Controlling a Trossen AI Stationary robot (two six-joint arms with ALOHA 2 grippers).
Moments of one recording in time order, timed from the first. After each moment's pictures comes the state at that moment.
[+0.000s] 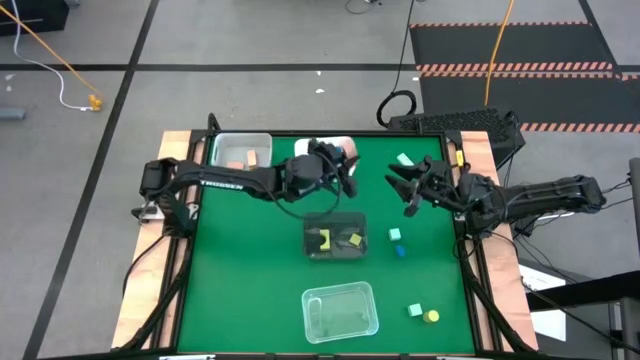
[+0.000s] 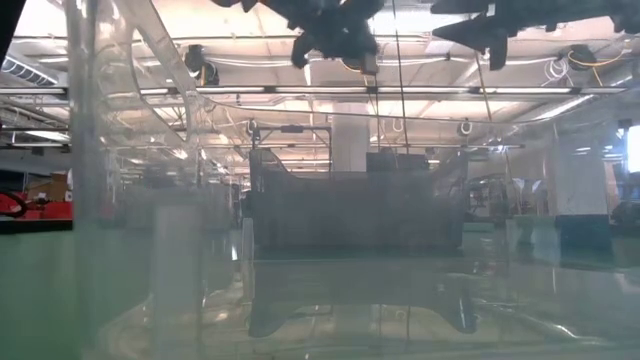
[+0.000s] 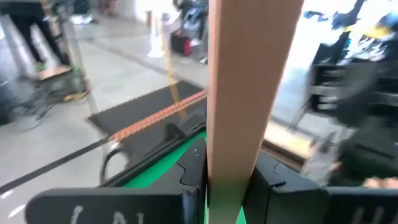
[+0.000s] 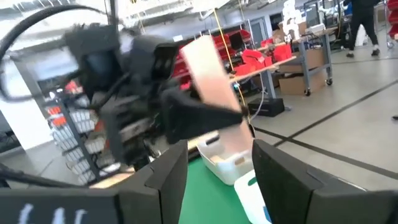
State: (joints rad) left arm 0.07 1.77 1.39 0.21 -0.55 -0.20; right arm 0.06 0.70 0.43 0.37 0.47 0.28
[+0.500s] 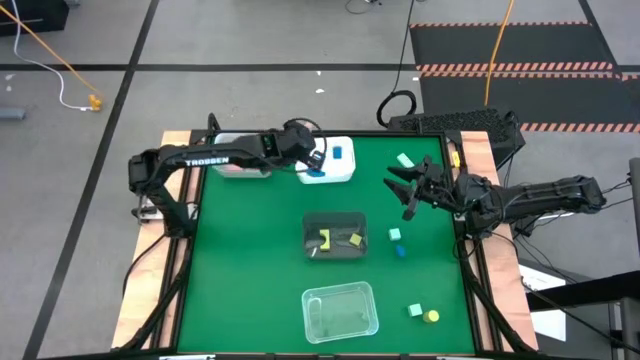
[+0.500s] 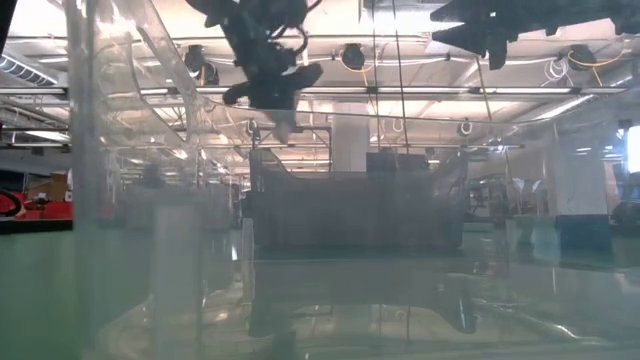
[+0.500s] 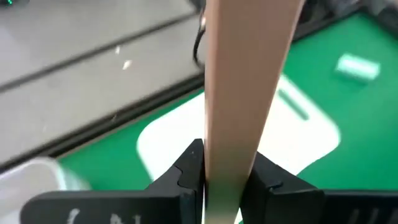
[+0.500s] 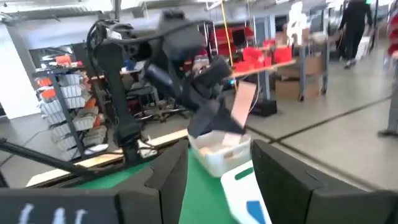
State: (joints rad) left arm 0.30 1.67 1.39 -0.57 -0.49 -0.55; right arm 0.05 0.70 0.43 0.33 0.45 0.17
